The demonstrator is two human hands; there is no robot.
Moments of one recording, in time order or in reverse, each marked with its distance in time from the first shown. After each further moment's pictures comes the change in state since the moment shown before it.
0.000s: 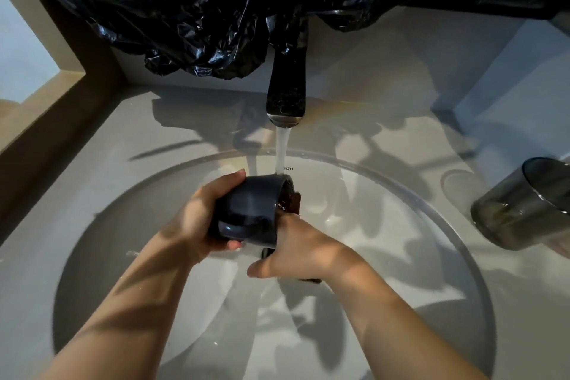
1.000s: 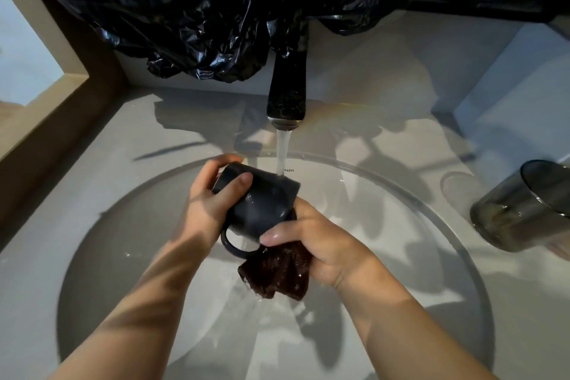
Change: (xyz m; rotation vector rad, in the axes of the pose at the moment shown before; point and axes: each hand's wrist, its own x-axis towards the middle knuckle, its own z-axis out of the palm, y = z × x) left_hand 0.007 -0.006 0.000 0.077 0.082 0.617; right_hand -0.007 0.004 -0.005 1.174 -0.067 -0.137
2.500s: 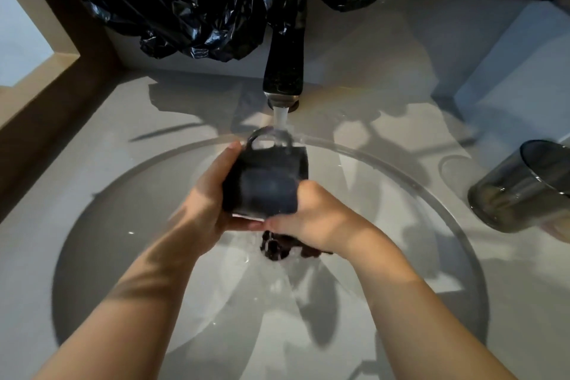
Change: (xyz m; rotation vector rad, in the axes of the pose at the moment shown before) left_hand -0.020 0.018 0.017 -0.145 -0.070 -0.393; right_hand -0.006 -0.006 -0.007 -0.823 0.163 -0.061
